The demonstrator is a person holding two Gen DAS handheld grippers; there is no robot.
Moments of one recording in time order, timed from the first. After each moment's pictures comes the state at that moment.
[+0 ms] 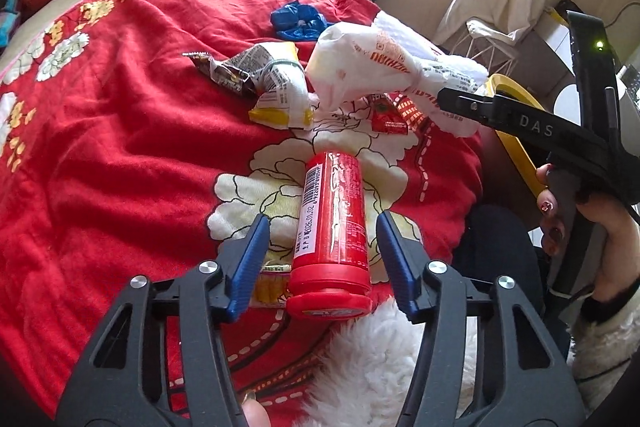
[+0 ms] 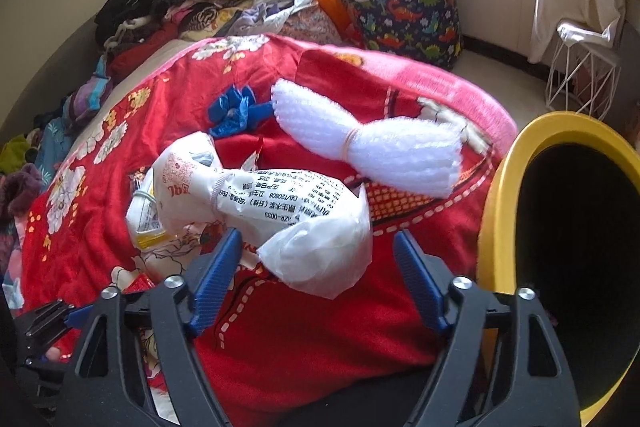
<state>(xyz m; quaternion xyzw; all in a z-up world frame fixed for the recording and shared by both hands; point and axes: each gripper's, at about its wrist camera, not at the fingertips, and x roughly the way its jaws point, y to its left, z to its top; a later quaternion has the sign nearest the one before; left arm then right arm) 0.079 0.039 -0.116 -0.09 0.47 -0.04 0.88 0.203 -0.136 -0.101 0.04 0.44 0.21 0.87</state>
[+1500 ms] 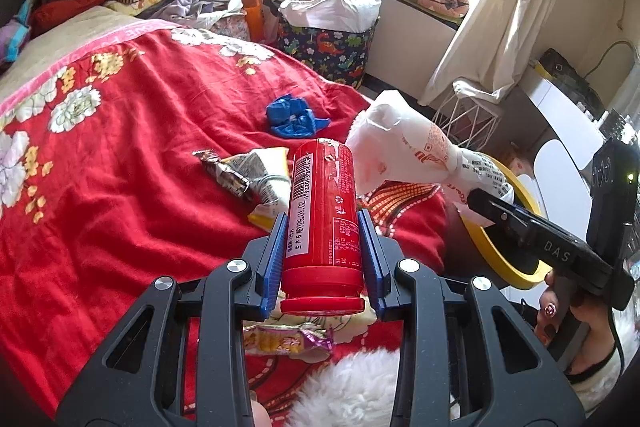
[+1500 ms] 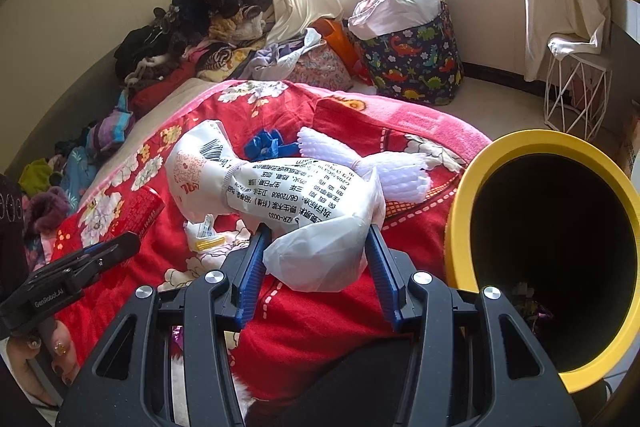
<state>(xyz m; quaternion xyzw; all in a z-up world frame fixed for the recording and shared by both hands) 0.084 0.048 -0.050 -0.12 0.38 -0.05 0.92 0.151 -0.174 -0.047 0.08 0.38 0.23 0.89</state>
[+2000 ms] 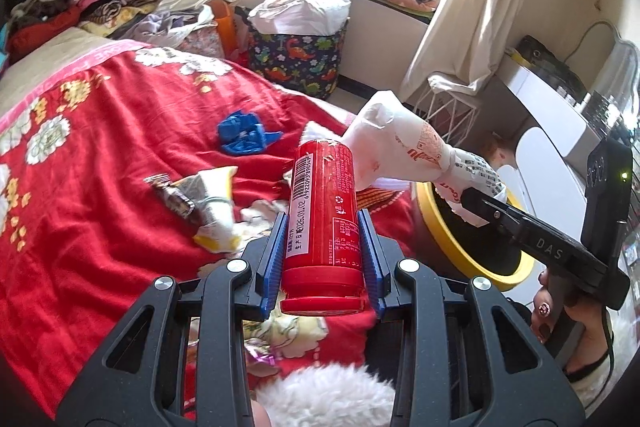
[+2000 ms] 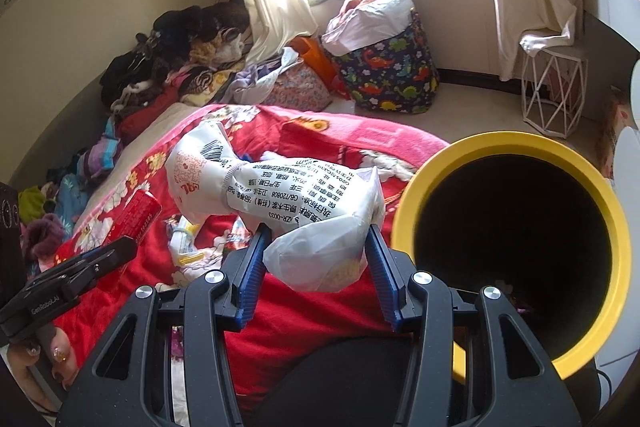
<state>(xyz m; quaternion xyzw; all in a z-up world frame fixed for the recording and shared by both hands) 0.095 0.006 -0.035 -0.10 0.37 -0.09 0.92 0.144 -0.220 -0.038 0.11 0.36 0.19 0.91</state>
